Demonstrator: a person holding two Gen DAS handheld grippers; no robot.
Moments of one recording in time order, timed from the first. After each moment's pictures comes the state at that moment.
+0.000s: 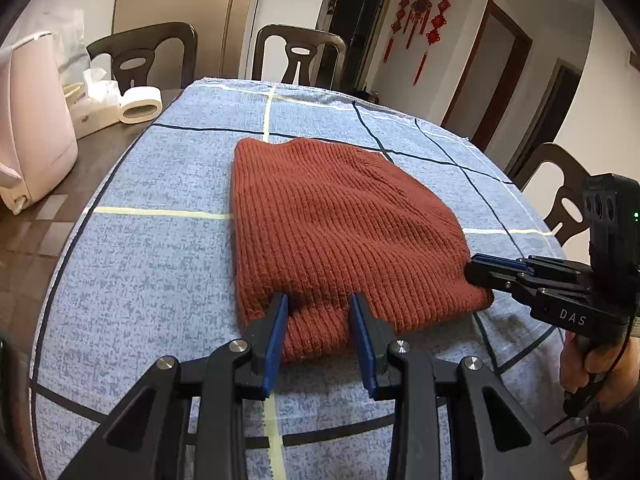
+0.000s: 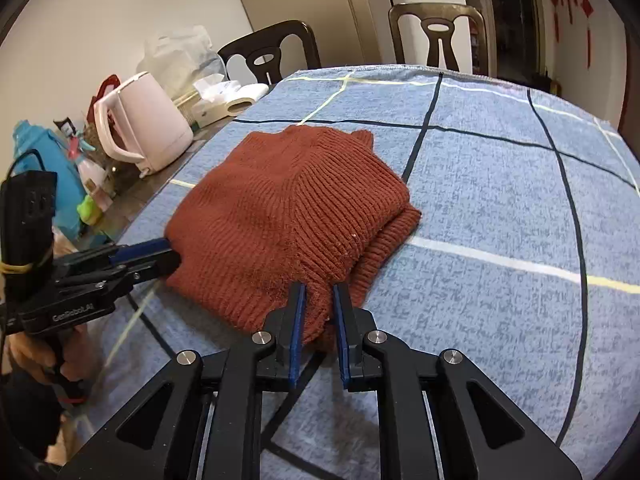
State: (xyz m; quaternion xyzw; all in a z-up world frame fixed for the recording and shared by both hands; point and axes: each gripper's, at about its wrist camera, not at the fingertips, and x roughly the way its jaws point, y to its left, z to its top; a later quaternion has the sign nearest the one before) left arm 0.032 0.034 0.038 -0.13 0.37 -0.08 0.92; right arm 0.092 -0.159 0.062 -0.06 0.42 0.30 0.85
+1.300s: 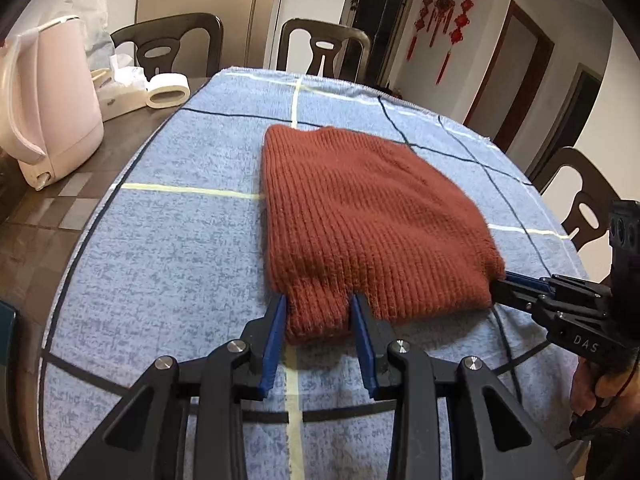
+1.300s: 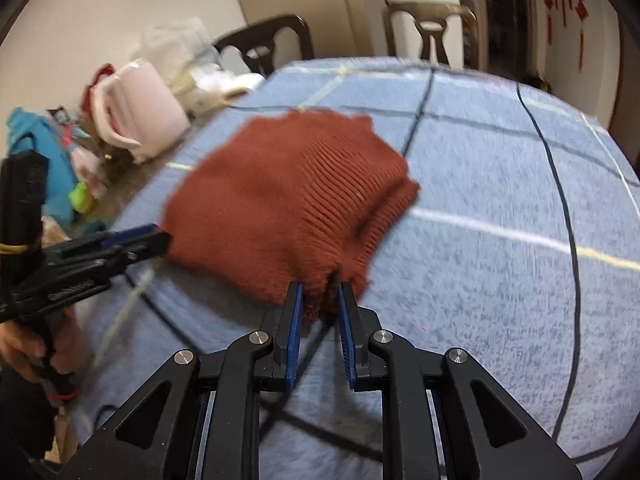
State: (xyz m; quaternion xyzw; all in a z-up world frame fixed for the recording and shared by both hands) left arm 0.024 0.041 0.031 -0.14 0.39 -0.04 0.91; right arm 0.073 -0.155 0.054 -0.07 0.43 0.27 0.86
